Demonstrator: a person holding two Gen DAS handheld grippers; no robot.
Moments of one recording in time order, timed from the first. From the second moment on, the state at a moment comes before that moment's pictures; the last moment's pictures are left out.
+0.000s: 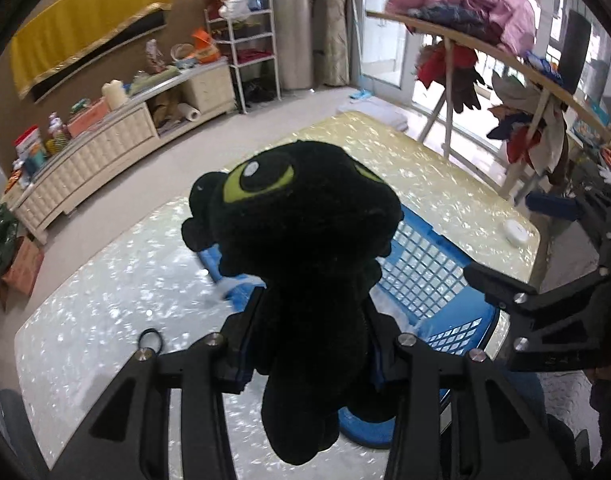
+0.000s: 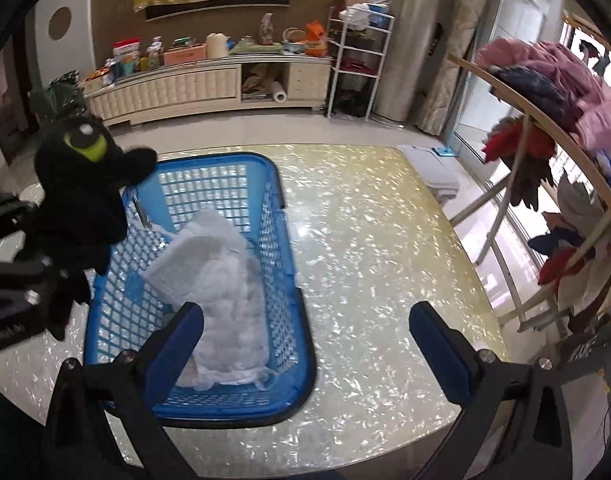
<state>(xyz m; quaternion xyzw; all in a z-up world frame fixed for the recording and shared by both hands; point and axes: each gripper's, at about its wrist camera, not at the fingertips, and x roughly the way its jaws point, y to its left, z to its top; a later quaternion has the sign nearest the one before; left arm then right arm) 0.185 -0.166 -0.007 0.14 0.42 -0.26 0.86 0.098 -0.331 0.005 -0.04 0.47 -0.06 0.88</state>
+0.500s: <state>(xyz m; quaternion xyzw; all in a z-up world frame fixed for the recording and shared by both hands) 0.219 -0.227 -0.050 0.19 0.48 -0.29 0.81 0.092 -0.350 -0.008 -0.02 0.48 -0.08 0.87</state>
